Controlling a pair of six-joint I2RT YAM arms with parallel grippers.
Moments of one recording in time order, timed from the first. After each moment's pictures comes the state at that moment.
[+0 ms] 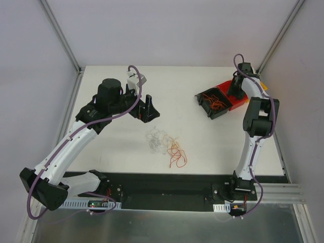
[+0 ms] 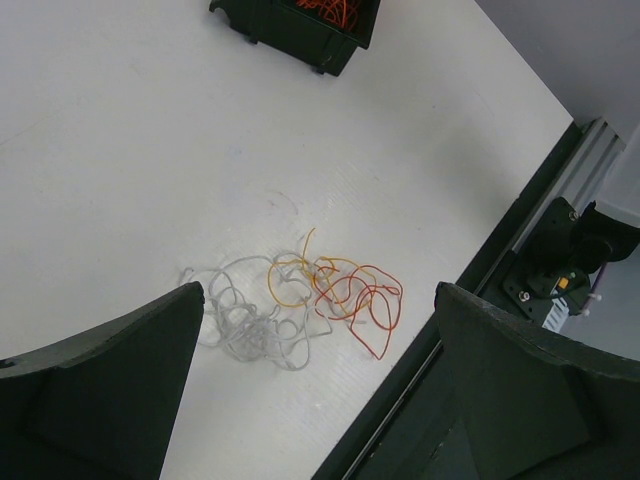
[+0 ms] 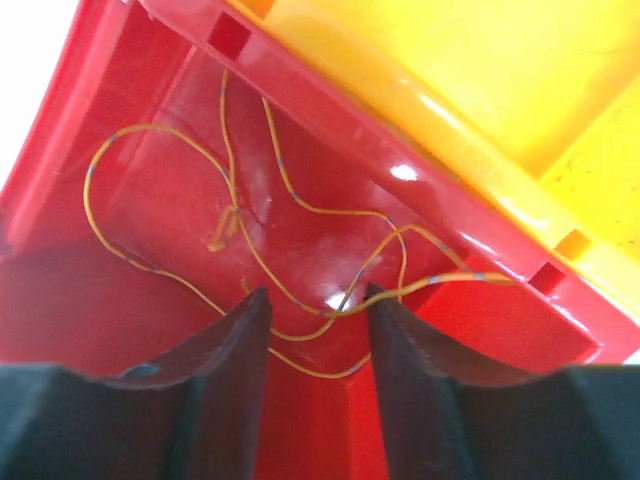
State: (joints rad) left arm -0.52 1.14 1.21 -0.53 0.46 -0.21; right arm -0.07 2.21 1.83 -0.67 0.14 0.30
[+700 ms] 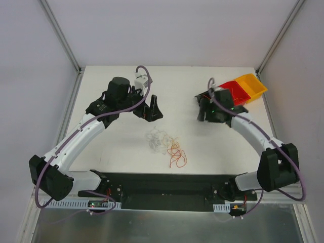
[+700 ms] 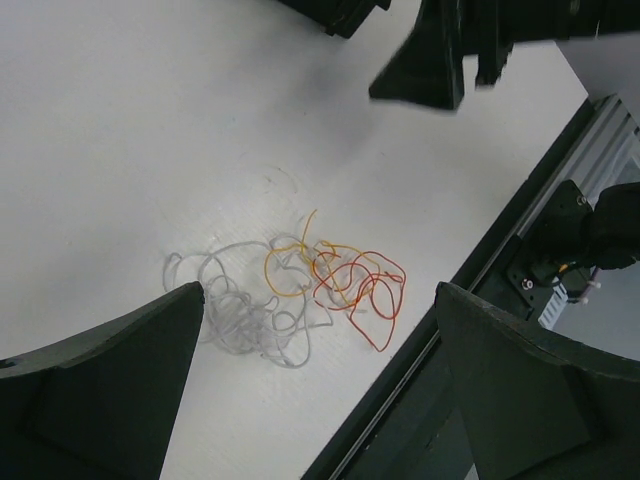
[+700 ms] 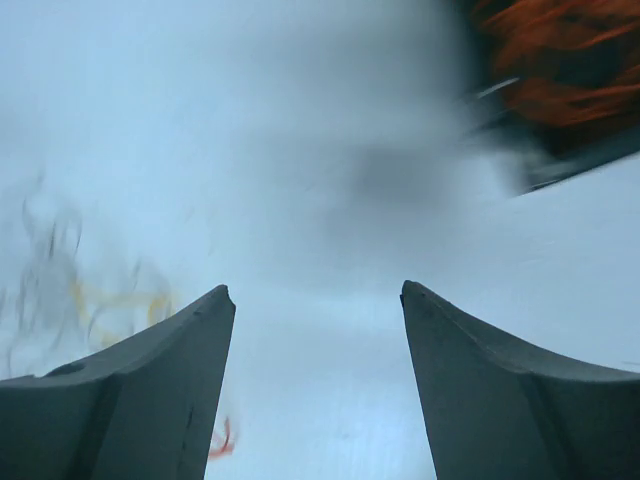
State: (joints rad) left arm -0.52 1.23 1.21 -0.52 0.47 -0.22; right arm 0.25 1.42 1.09 -0.54 0.02 0.33
